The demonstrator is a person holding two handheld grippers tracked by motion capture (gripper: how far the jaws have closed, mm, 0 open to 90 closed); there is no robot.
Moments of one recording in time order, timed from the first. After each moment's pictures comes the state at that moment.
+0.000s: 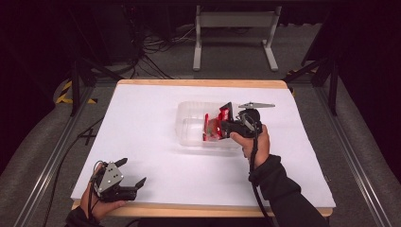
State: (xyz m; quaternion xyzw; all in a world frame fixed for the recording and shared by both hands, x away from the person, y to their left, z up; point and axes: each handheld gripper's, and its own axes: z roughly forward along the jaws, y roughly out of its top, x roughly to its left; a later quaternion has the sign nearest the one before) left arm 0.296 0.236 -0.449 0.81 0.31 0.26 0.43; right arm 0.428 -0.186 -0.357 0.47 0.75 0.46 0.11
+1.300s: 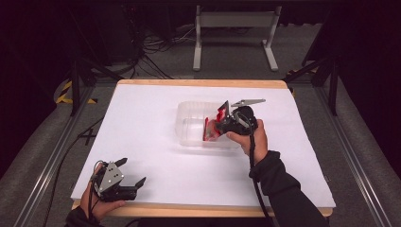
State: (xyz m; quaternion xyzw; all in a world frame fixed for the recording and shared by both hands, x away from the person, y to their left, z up) left arm 0.297 0.236 -0.449 0.81 0.31 0.26 0.42; right arm 0.444 -0.177 -0.360 0.44 0.79 0.42 0.11
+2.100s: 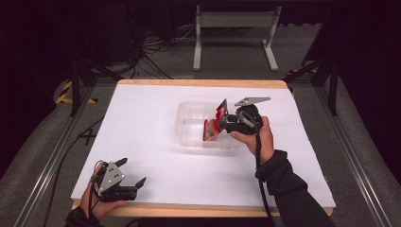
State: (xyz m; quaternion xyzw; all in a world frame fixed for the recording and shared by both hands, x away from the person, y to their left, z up) left arm 0.296 0.235 -0.450 0.81 0.31 0.26 0.42; right arm 0.435 -0.185 -0.341 0.40 0.80 0.42 0.14
